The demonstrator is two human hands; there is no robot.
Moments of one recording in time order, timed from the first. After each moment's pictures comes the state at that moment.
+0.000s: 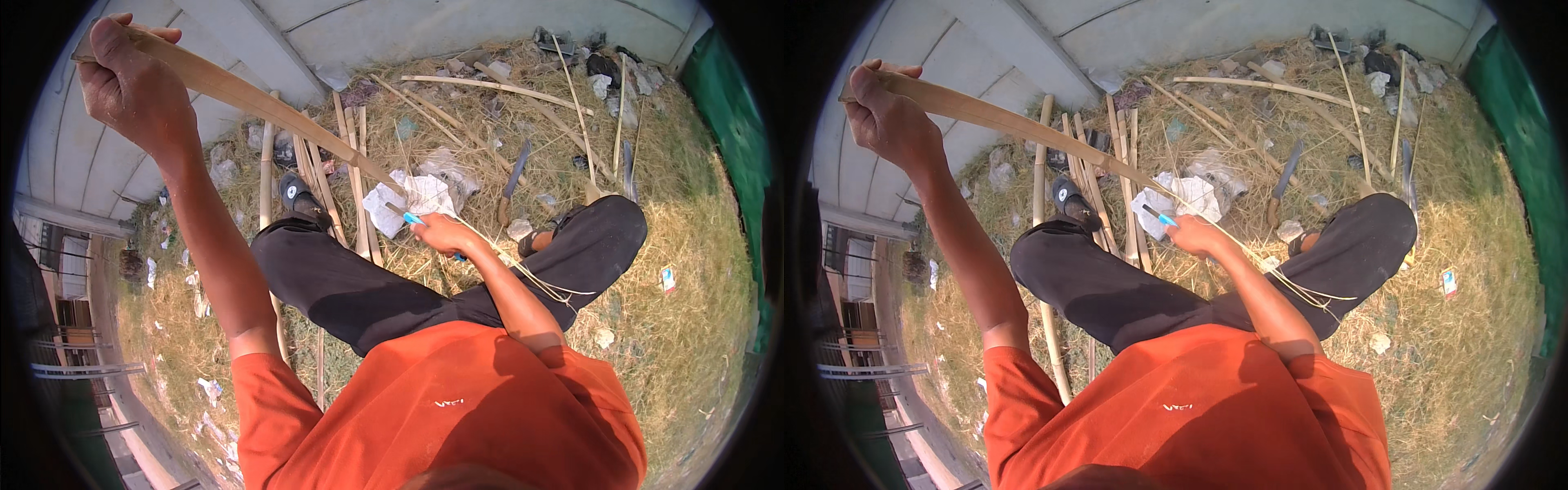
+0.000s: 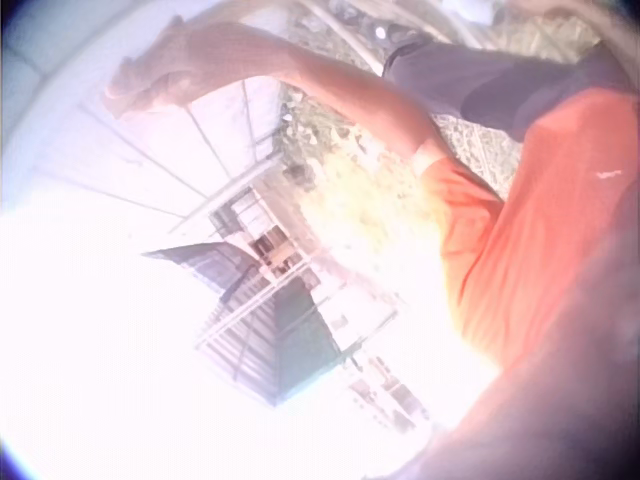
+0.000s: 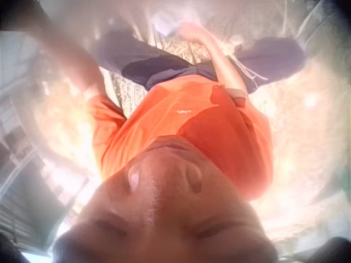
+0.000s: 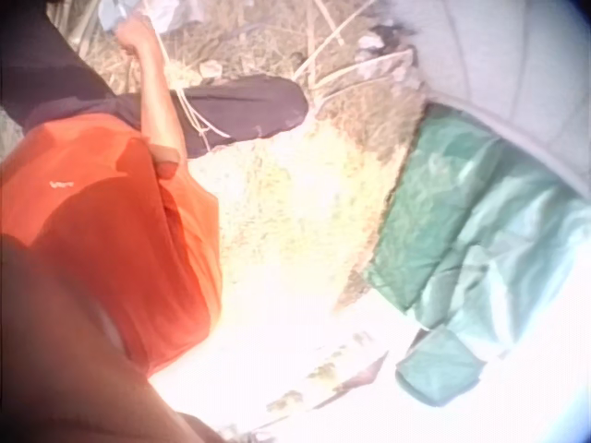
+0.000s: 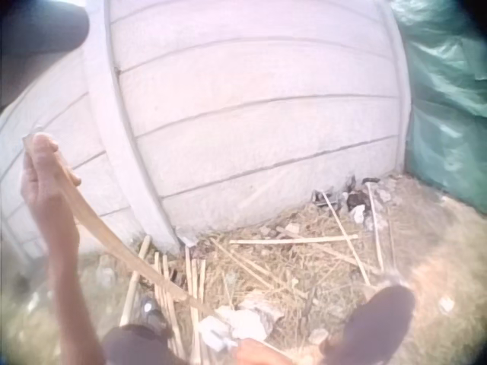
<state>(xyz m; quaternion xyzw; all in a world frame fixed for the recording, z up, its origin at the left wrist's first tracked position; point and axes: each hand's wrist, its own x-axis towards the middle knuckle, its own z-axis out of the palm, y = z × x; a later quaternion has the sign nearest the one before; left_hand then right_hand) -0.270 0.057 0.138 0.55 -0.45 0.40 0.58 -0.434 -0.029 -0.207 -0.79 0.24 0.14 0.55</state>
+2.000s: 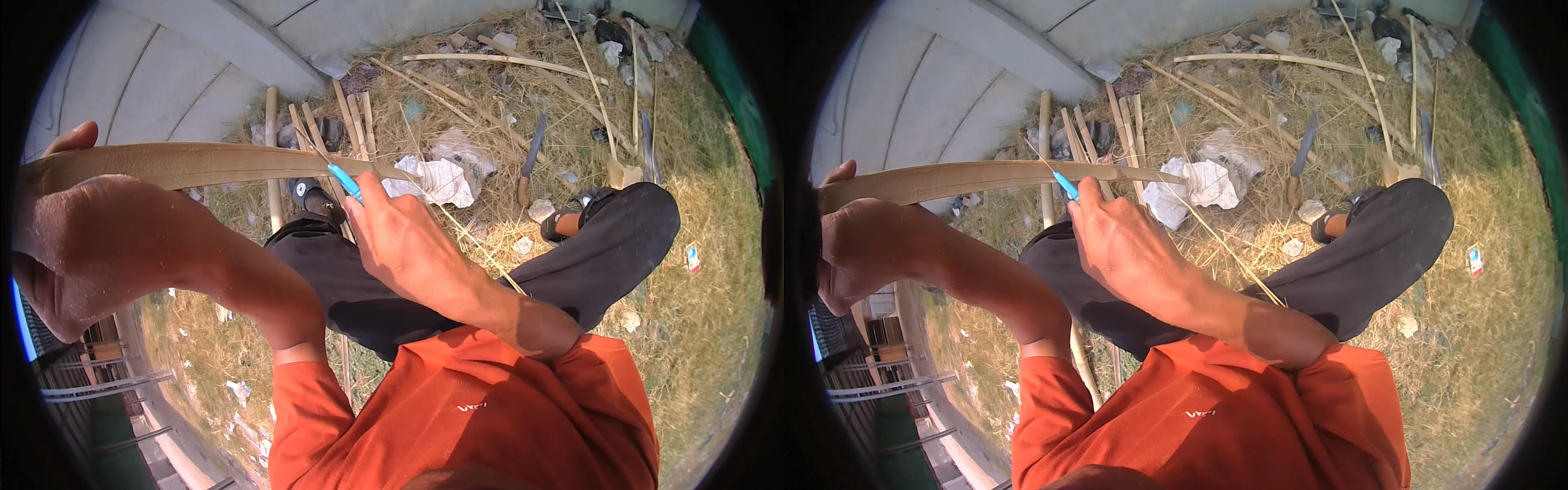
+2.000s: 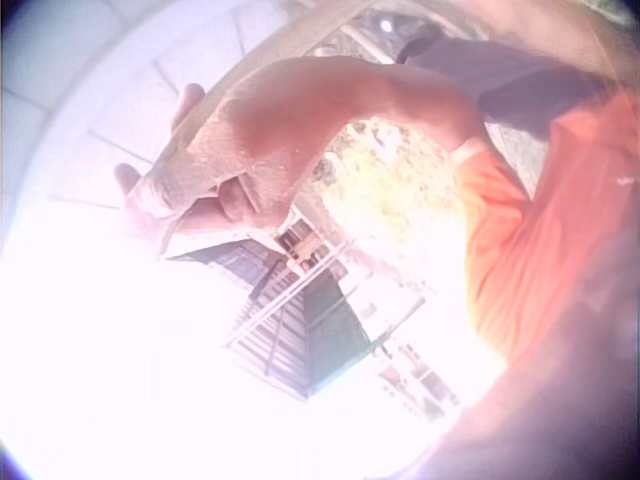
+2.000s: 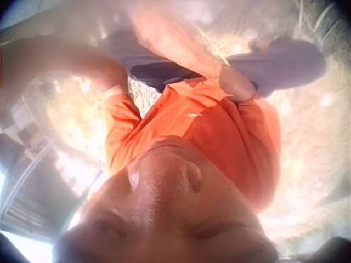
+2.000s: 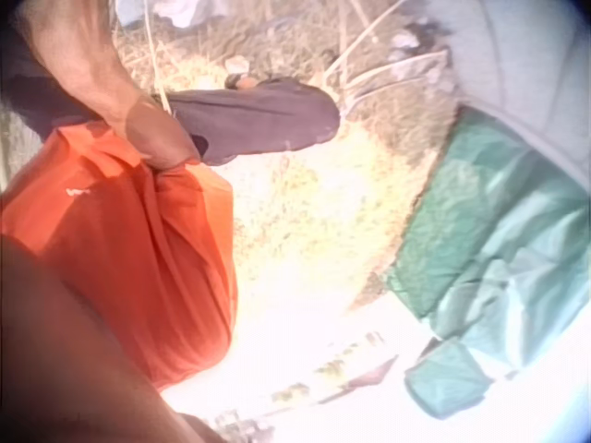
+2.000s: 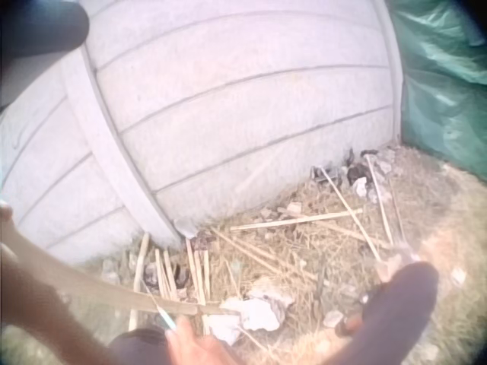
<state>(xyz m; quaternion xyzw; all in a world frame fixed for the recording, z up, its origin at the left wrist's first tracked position) -0.263 0.085 0.117 0.49 -0.47 0.56 0.47 -0.433 0.011 -0.040 -0.79 0.14 -0.25 0.55</state>
